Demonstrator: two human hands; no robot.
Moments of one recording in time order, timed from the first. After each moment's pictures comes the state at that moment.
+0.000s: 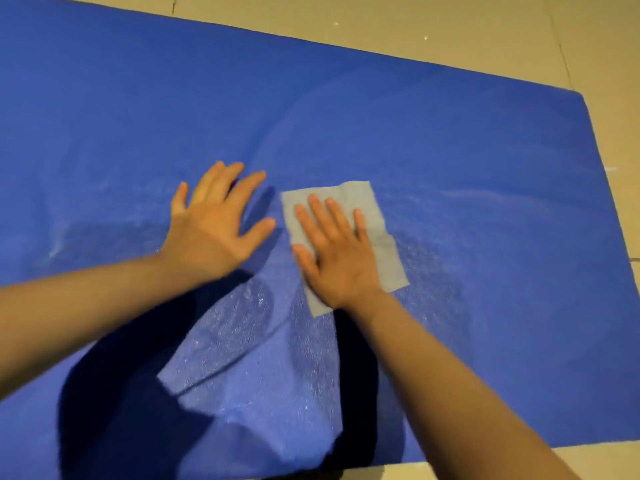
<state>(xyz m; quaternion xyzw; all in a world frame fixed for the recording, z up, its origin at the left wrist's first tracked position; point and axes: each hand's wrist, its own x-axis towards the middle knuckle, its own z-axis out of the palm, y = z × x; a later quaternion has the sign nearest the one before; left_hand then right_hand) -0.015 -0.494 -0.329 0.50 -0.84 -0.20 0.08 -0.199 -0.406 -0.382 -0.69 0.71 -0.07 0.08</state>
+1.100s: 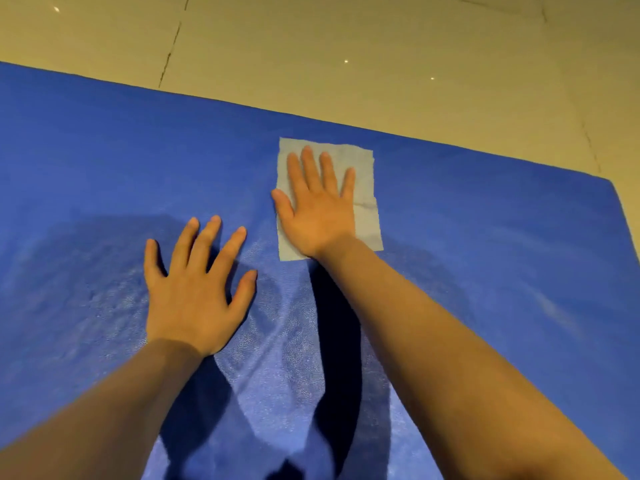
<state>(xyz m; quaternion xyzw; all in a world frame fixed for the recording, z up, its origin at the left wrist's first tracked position) -0.052 -0.558 -0.384 0.57 -0.81 -0.08 0.11 -0.244 -0.624 -0.372 -0.67 0.73 0.01 0.12</state>
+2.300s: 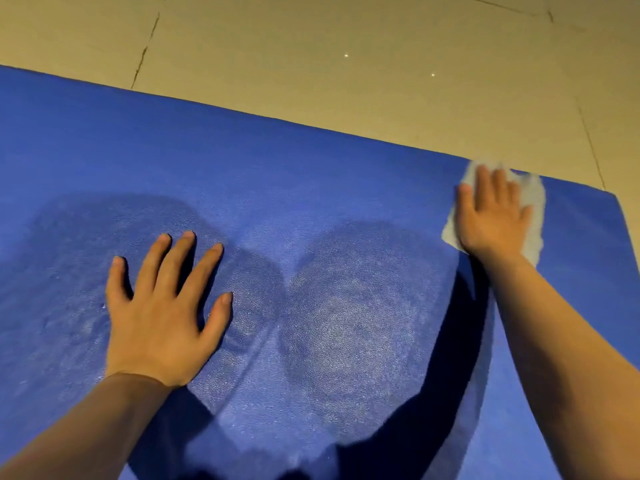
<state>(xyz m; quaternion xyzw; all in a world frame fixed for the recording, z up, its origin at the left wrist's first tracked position) -0.055 -0.559 -0.384 0.57 -0.81 -0.05 0.12 -0.478 -0.586 -0.367 -0.42 0.90 -0.04 0.10</state>
